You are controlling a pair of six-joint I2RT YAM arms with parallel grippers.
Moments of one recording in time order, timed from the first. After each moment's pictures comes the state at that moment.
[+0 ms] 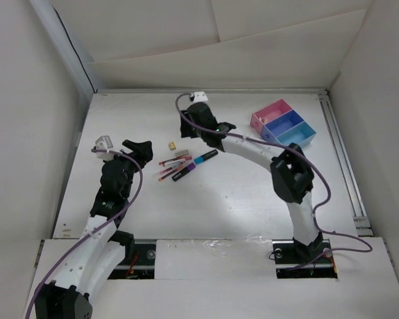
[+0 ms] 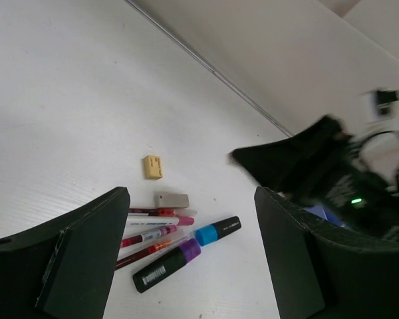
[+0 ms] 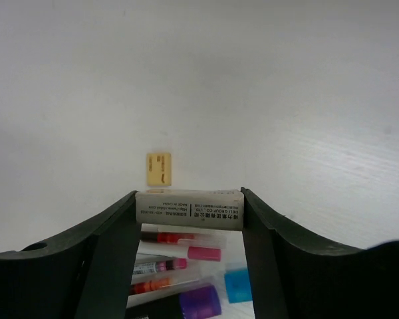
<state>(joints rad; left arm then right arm) -0.24 0.66 0.42 0.13 -0.21 -0.77 0.80 2.17 1.76 -0.17 0.28 0.41</state>
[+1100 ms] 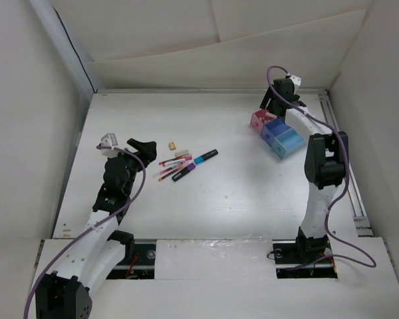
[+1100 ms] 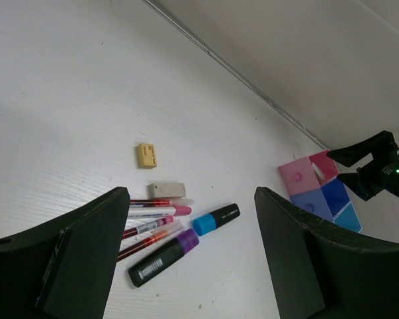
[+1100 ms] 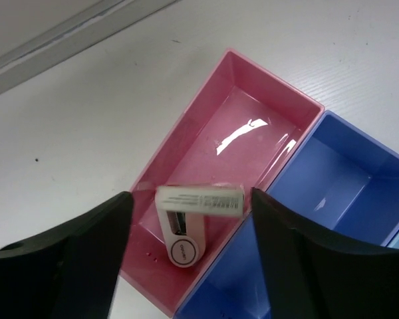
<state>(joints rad) -0.24 0.74 0.42 0.17 -0.15 -0.77 0.13 2.07 1.66 -0.23 0.33 0.44</state>
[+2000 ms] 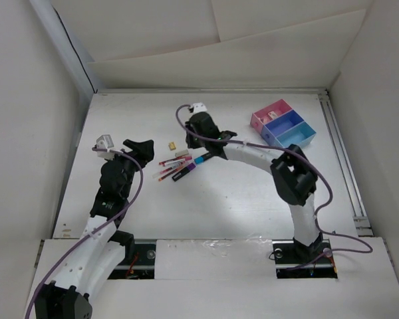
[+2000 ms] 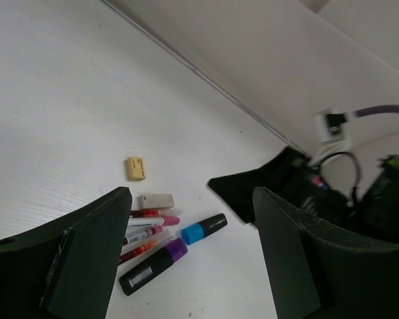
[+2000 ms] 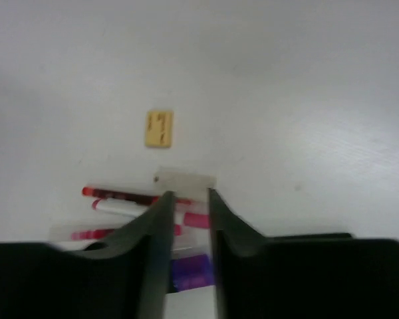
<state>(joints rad) -0.24 0.67 0.42 0.17 -0.15 -0.77 0.75 2.01 1.56 -0.09 0.21 0.40</state>
